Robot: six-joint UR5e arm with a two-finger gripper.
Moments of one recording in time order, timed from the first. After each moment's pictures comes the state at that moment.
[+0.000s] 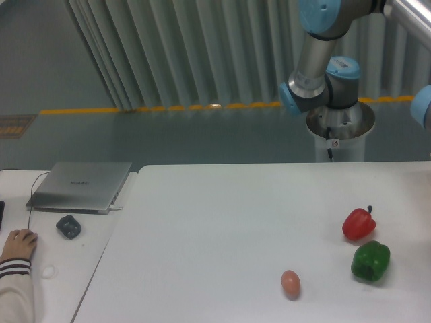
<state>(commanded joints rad) 2.62 -2.03 -1.34 -1.30 1.53 1.79</state>
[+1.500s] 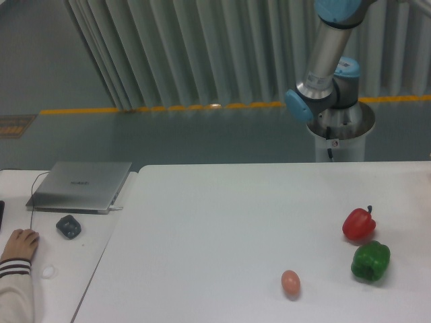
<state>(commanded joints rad) 2.92 -1.96 -1.57 -1.18 1.60 1.99</state>
